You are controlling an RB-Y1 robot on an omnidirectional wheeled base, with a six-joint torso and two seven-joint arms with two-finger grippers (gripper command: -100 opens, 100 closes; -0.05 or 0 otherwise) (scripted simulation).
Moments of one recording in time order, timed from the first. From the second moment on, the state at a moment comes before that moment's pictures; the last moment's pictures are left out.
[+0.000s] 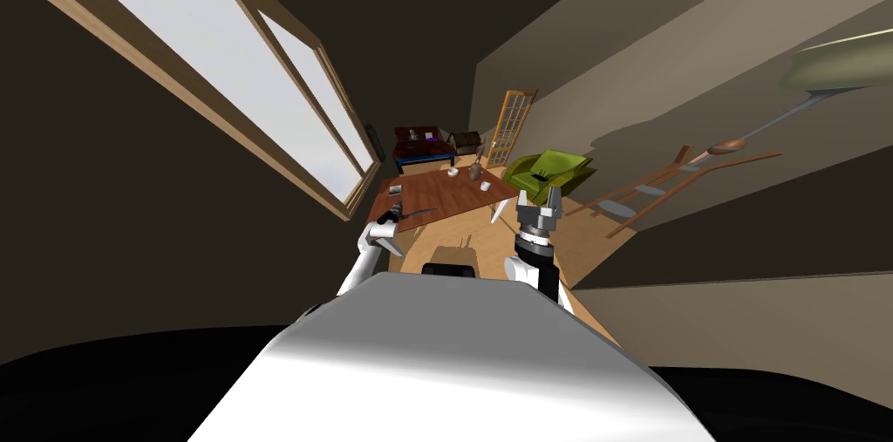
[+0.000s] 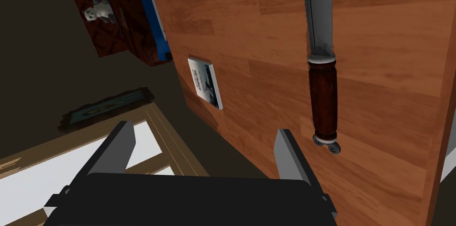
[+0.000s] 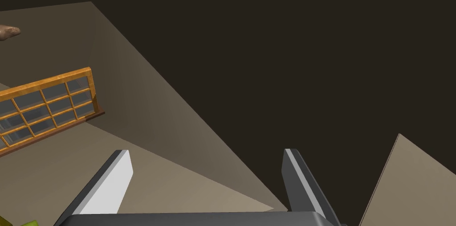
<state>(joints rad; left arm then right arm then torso) 0.00 0.26 0.11 -1.63 0.00 0.61 0.08 0.50 -0.04 0.01 -2.24 -0.10 -0.60 -0.08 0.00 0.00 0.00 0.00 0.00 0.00</state>
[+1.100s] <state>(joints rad) -0.15 0.27 0.19 -1.40 0.04 0.90 0.14 0.50 -0.04 0.01 -2.24 -0.10 -0.60 -0.08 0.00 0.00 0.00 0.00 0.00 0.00</state>
